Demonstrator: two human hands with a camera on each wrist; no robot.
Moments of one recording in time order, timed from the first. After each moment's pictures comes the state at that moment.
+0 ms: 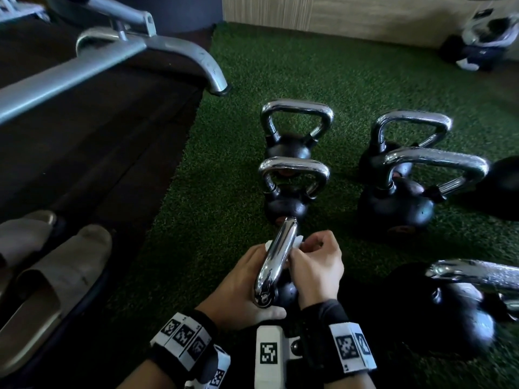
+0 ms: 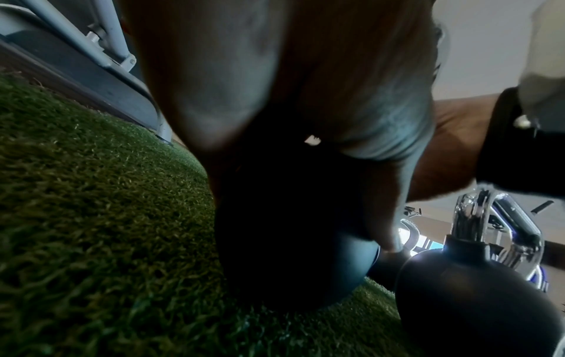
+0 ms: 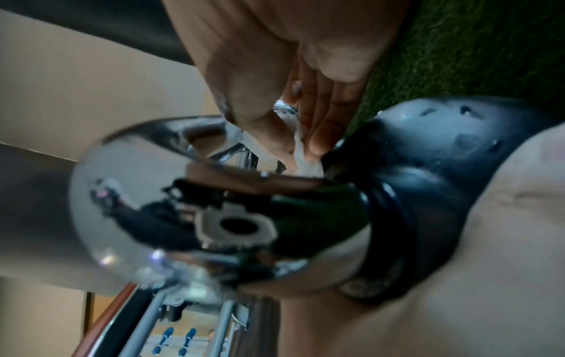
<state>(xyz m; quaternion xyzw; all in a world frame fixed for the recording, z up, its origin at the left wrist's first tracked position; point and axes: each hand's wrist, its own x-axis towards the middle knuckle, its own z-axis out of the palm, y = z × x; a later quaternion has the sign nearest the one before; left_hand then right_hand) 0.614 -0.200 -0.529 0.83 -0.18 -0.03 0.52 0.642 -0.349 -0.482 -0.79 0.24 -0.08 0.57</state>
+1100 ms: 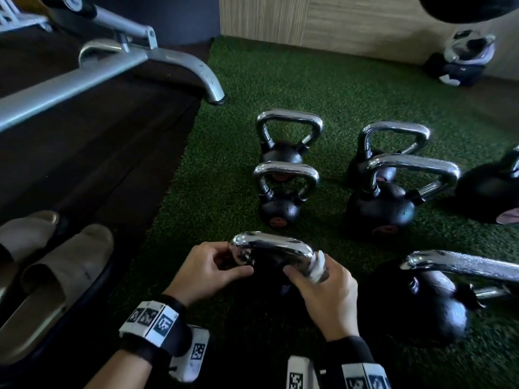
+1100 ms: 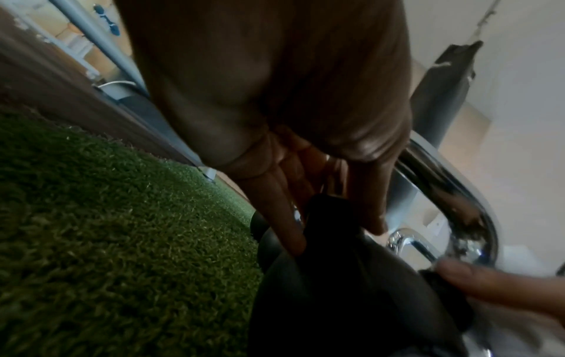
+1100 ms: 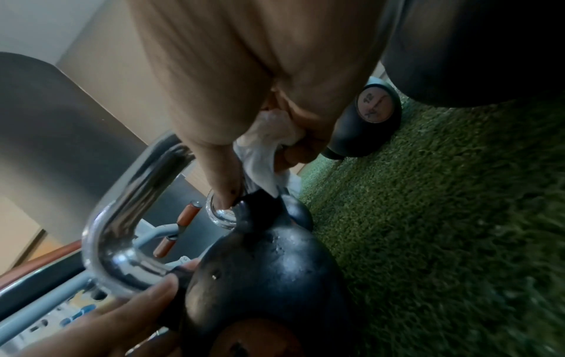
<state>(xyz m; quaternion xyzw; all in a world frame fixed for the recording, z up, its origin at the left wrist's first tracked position) 0.617 -0.156 -0.503 0.84 -0.05 -0.04 0.53 0.597 -0.398 -0.489 -0.88 0.09 -0.08 0.46</state>
